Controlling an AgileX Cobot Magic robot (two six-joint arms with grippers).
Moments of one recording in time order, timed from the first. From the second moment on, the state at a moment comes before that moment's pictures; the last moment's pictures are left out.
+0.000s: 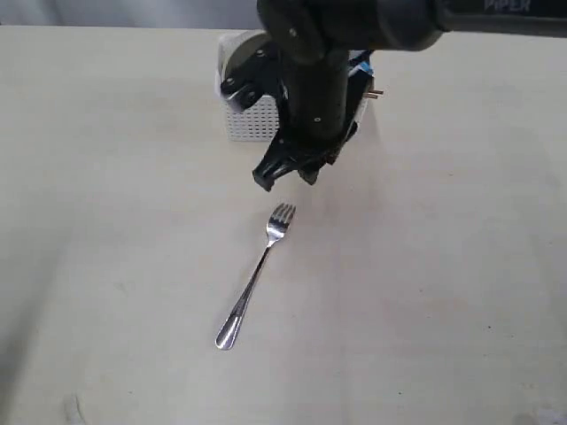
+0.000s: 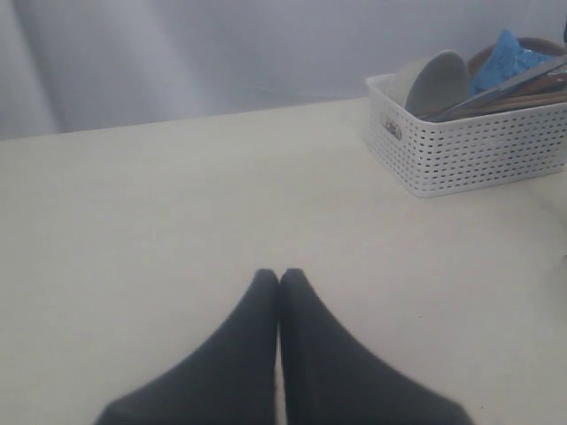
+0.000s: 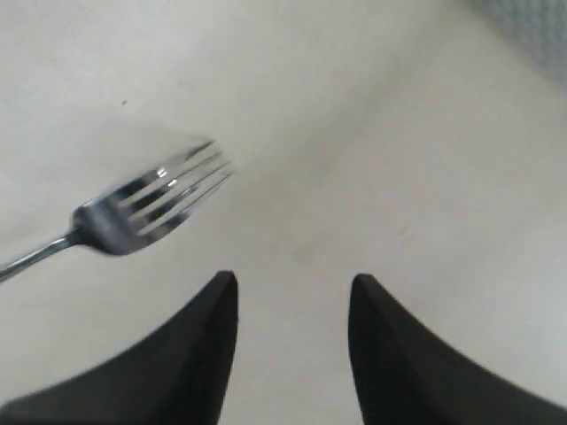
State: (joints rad) left arm -0.23 0.00 0.00 0.02 0.33 0.02; right arm 0.73 2.00 -1.49 -0.18 1.08 0.02
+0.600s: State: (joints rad) left arm -0.23 0.00 0.00 0.02 0.33 0.02; right arm 0.84 1.98 -1.19 0.36 0.71 0.35
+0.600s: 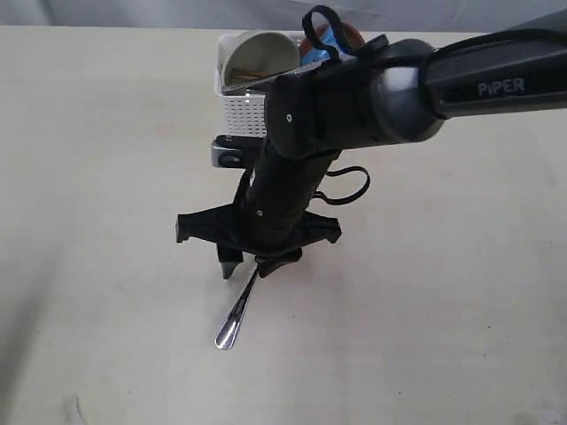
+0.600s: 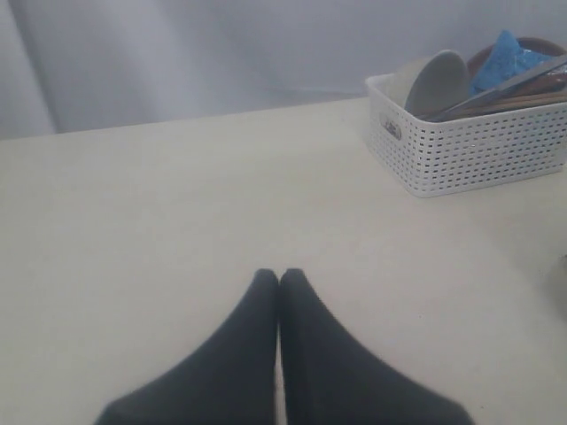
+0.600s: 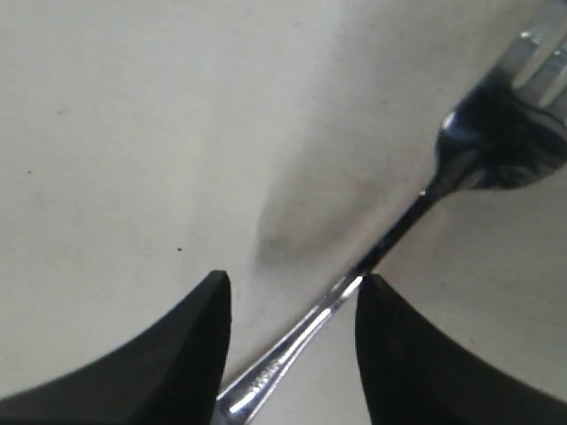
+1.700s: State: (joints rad) left arm -0.23 0.00 0.00 0.02 0.33 0.02; right arm 0.84 2.03 -1.27 0.05 0.81 0.49
